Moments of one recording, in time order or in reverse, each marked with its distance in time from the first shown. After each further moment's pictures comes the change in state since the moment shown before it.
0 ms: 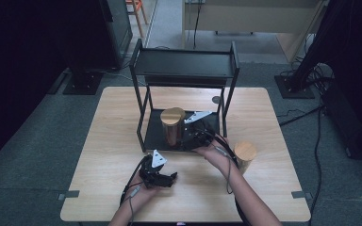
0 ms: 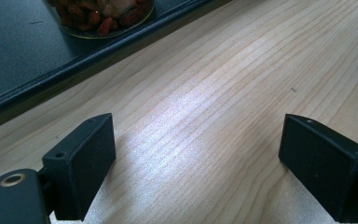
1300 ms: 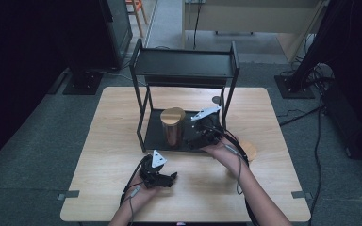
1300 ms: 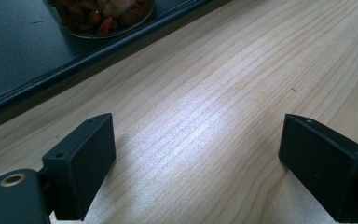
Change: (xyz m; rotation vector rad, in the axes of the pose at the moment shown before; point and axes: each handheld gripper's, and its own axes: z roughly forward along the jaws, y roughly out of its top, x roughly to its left) left arm 0.000 0.000 0.000 0.000 0.001 -0.002; right arm -0.004 0.006 -0.039 0.022 -0.003 -0.010
